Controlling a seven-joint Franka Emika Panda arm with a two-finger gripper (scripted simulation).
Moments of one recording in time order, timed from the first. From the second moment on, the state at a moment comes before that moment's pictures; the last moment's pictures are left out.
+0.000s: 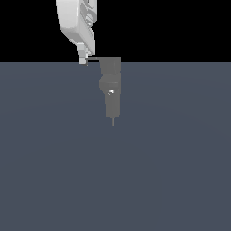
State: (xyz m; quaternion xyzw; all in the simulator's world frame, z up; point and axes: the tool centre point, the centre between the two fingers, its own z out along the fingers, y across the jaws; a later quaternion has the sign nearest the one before) arm -0.021 0.095 0.289 0.70 -0.71 -0.07 0.07
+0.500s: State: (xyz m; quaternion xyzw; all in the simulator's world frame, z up) arm -0.041 0.080 0.293 0.70 -0.71 -0.07 0.07
